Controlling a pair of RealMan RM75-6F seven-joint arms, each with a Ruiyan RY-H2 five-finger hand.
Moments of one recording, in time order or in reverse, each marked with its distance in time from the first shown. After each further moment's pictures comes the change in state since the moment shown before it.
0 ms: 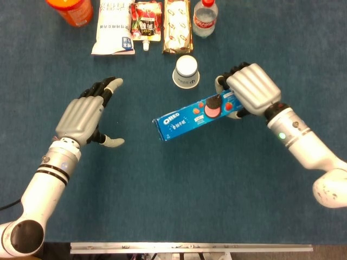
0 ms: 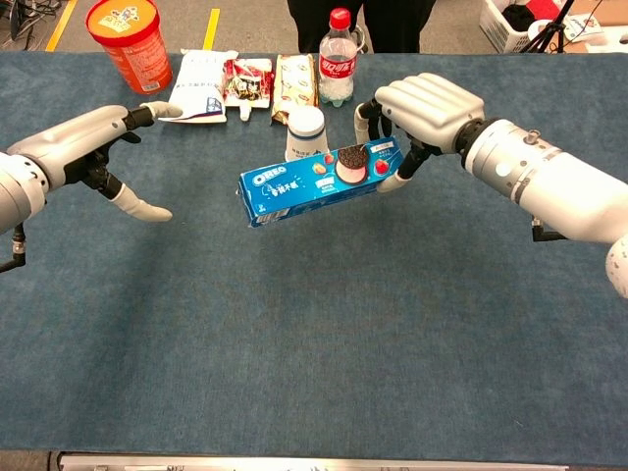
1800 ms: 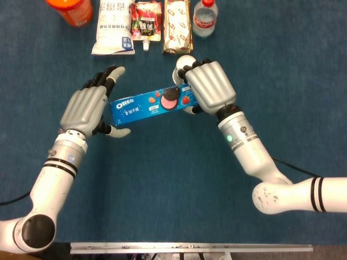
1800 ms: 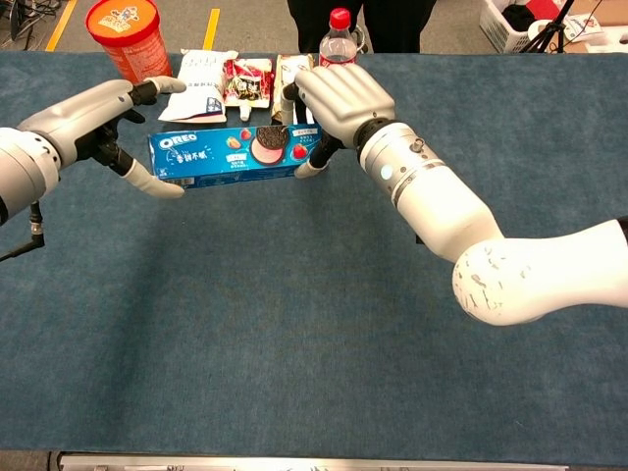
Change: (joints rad) left arm -0.100 -0.031 -0.006 -0.030 -0.112 0.119 0.001; right arm 0.151 -0.306 0.111 0.027 0.301 0.212 -0.309
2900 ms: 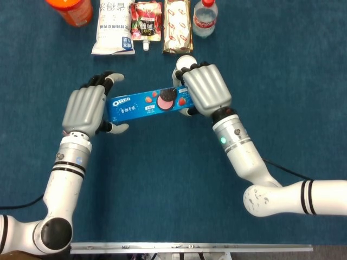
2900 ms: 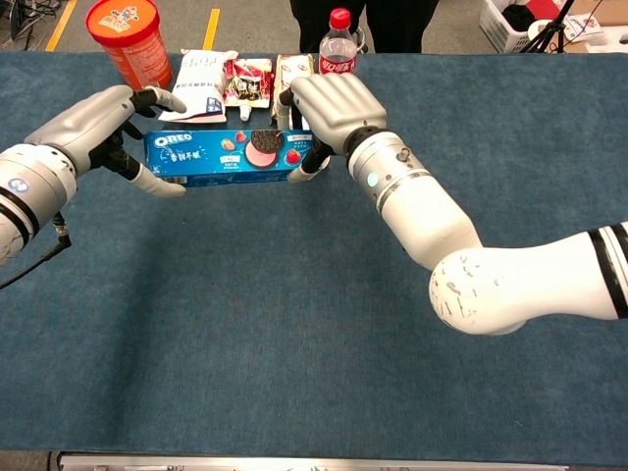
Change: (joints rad) left arm 0.012 -0.155 0.021 0.081 0.044 0.188 0.082; right arm 0.013 -0.061 0.014 0.024 0.051 0.034 -0.020
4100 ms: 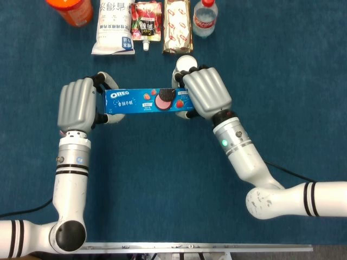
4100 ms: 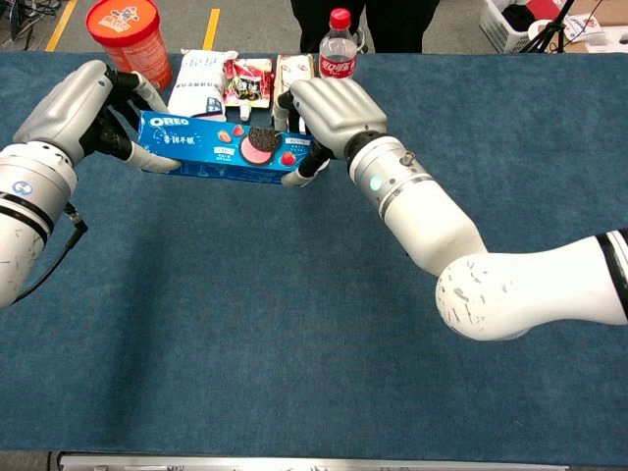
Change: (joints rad) left arm 0.102 -0.153 -0.069 0.104 0.150 0.136 -0.036; right arm -0.017 0.010 -0.013 -0.024 -0.026 -0.010 0.062
